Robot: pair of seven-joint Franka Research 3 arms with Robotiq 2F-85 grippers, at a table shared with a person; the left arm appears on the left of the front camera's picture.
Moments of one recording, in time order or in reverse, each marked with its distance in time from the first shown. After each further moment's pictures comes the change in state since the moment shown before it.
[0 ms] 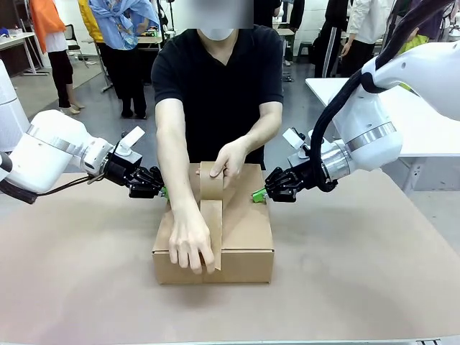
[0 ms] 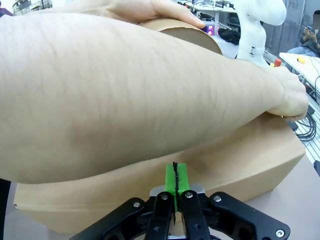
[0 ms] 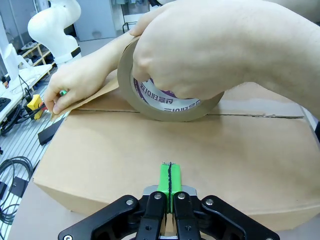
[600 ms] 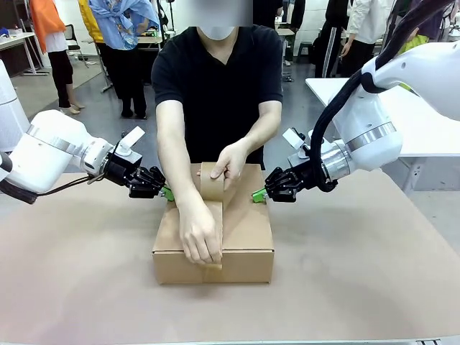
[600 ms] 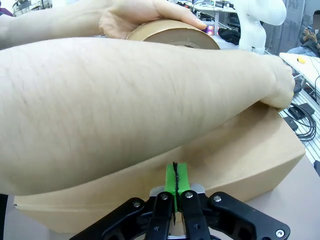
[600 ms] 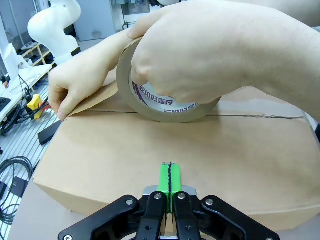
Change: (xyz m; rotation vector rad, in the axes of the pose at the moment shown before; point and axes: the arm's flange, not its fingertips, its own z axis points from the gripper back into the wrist) left arm 0.000 0.000 0.000 0.000 0.000 0.000; right arm 0.000 0.000 0.000 0.000 0.000 0.000
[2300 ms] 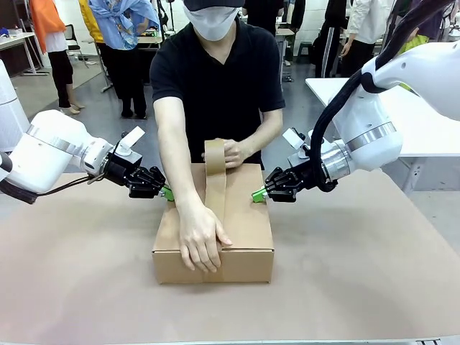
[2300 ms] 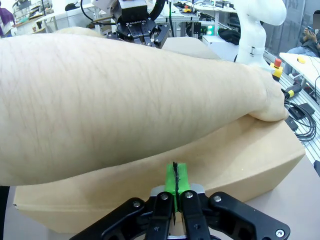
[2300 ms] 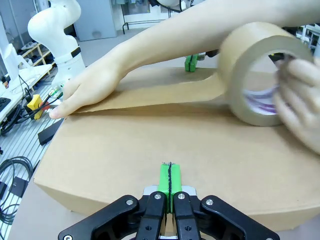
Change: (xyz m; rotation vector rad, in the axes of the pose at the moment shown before) left arm 0.000 0.000 0.000 0.000 0.000 0.000; right arm 0.000 0.000 0.000 0.000 0.000 0.000
